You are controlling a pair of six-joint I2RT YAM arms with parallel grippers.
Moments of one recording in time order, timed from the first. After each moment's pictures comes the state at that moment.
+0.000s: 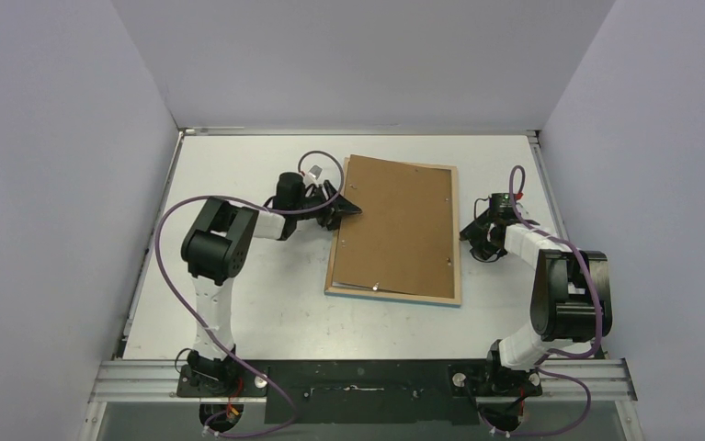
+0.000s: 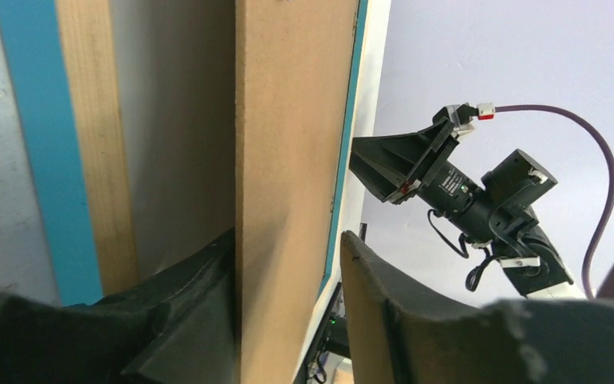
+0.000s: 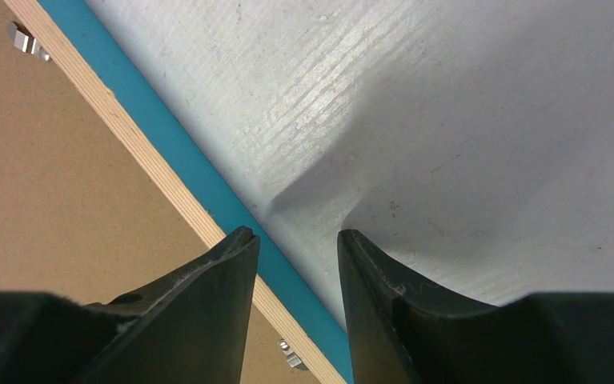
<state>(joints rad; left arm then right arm) -0.36 2.13 1.09 0.60 0.73 -1.18 -0.03 1.57 0.80 -0.27 0.00 0.82</state>
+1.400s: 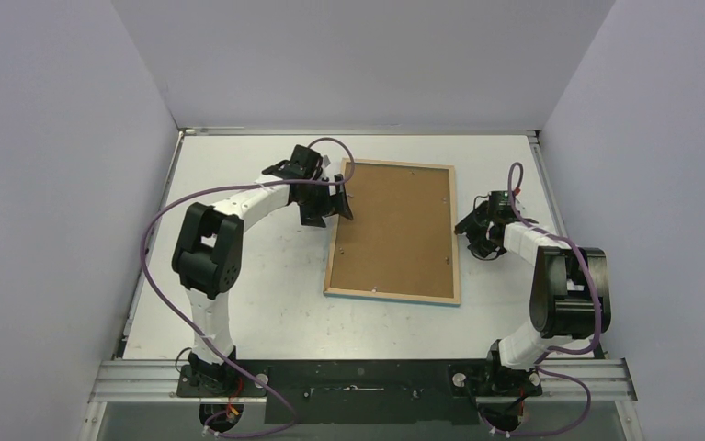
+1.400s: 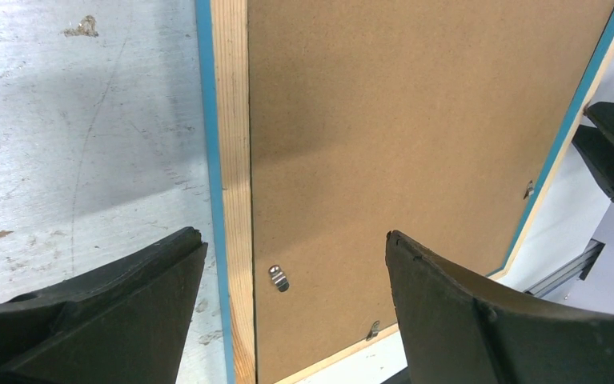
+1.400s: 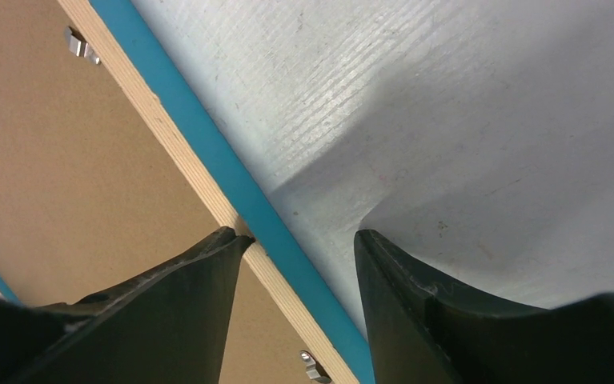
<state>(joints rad) -0.43 1.99 1.48 -0.53 0.32 -0.59 -0.03 1.59 0.81 -0.22 -0.05 0.82</state>
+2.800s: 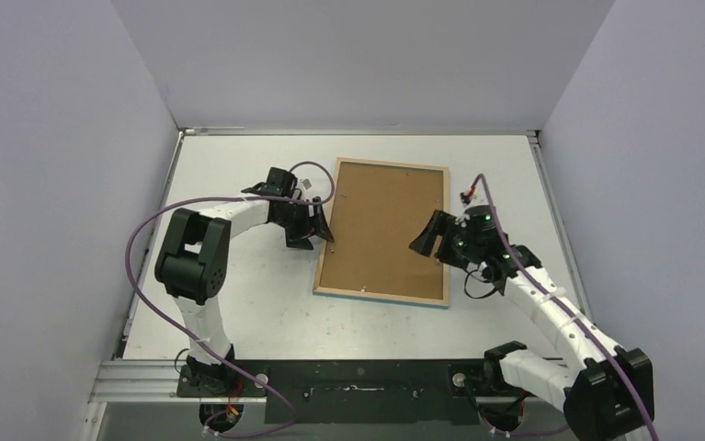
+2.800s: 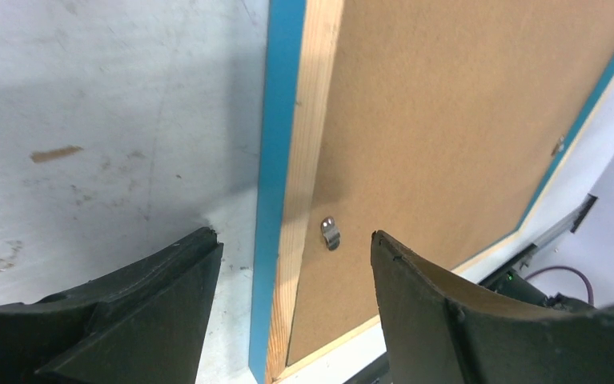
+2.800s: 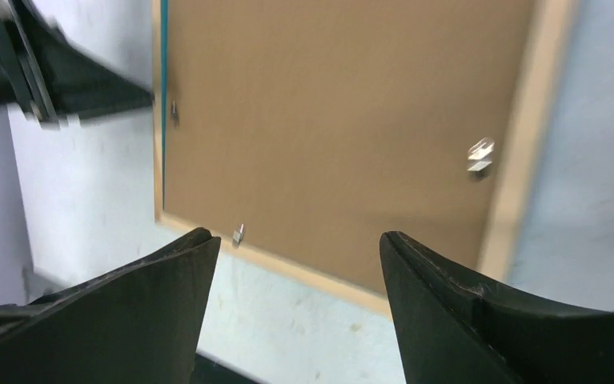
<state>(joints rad) -0.32 1.91 1.22 -0.44 0.46 -0.52 0.27 1.03 0.75 -0.43 -0.19 0.60</state>
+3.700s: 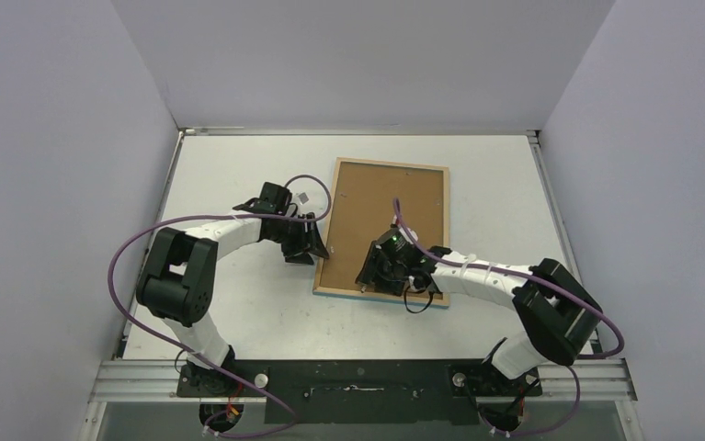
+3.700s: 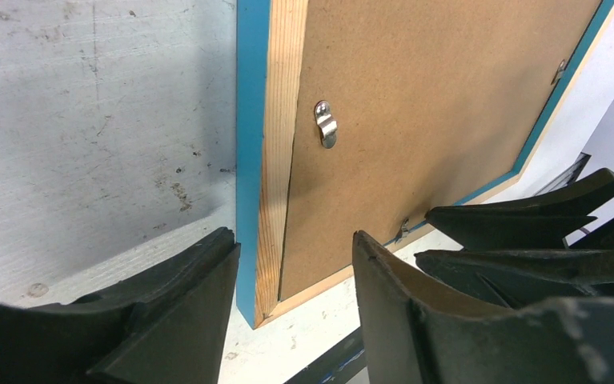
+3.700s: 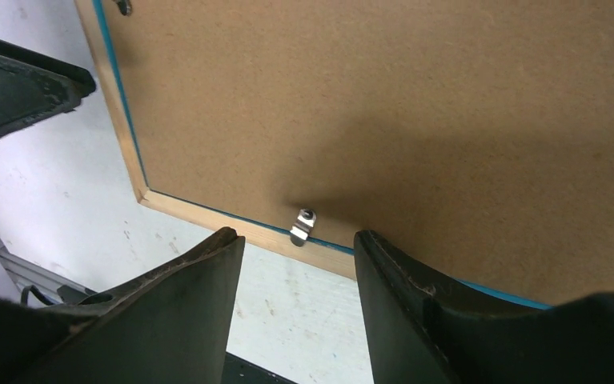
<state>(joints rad) -0.34 1.72 0.99 -0.39 0.52 -0.54 0.82 1.50 0.78 -0.25 0.00 1.06</state>
